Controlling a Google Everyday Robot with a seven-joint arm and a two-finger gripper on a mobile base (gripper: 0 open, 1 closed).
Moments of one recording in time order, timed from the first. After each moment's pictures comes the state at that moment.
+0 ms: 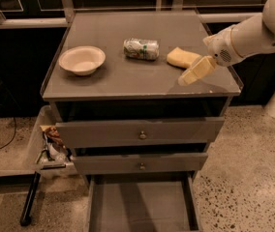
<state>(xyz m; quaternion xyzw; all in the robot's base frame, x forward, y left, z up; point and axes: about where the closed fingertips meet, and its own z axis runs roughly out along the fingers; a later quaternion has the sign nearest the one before) 0.656 -0.193 0.889 -0.46 0.79 0.11 0.39</state>
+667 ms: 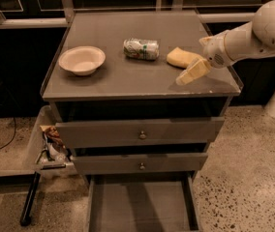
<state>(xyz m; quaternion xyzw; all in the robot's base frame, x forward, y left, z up) 0.696 -0.198 0.865 -0.46 0.78 0.10 0.42</state>
